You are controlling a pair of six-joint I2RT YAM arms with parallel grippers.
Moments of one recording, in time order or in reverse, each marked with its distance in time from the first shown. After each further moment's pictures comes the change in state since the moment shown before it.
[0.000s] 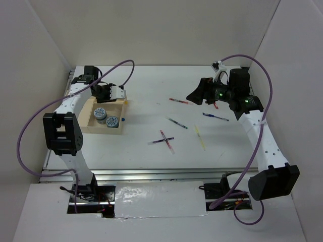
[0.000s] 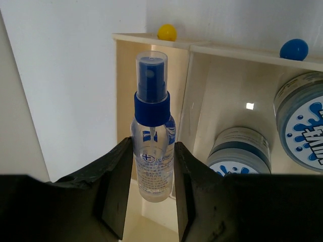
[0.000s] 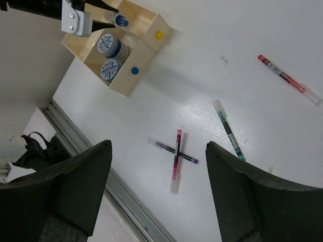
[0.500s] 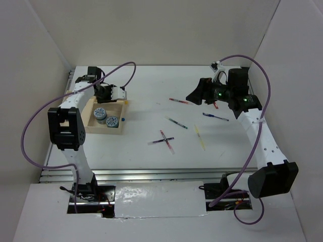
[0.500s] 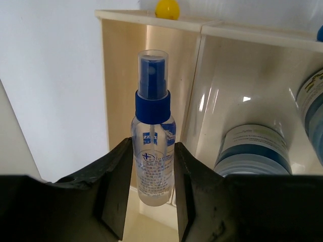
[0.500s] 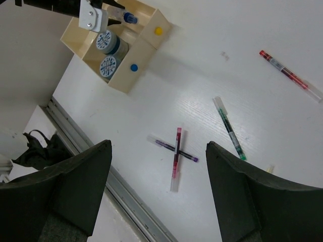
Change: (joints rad) left arm -0.005 0.101 0.039 0.014 -0.087 0.006; right arm -0.001 0.021 0.000 -0.003 -0.009 -0.004
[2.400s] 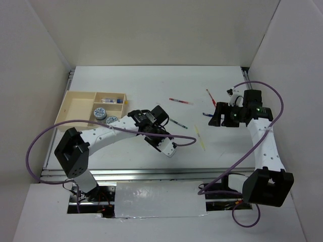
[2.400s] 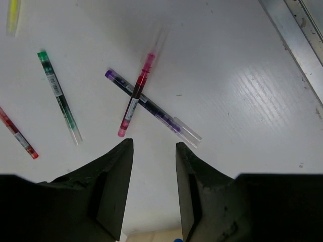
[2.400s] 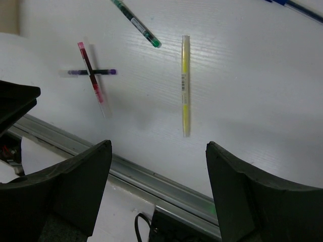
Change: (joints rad) left arm -0.877 -0.287 -0.304 -0.048 -0.046 -0.137; right arm -0.294 -0.096 -0.204 -0.406 0.138 -0.287
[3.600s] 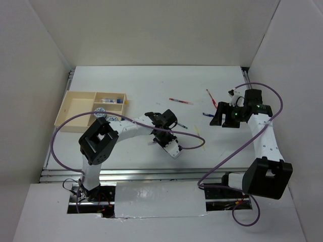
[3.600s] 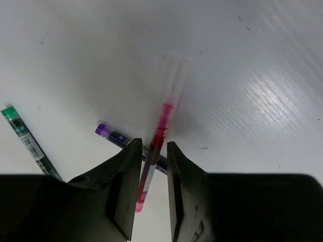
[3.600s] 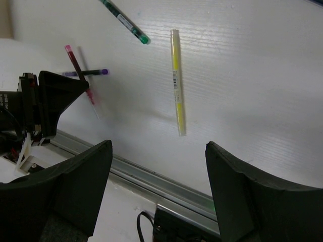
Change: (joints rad) left arm 0.007 0.297 0.065 0.127 0.056 0.134; right arm -0.044 0.088 0.000 0.001 -0.013 0.000
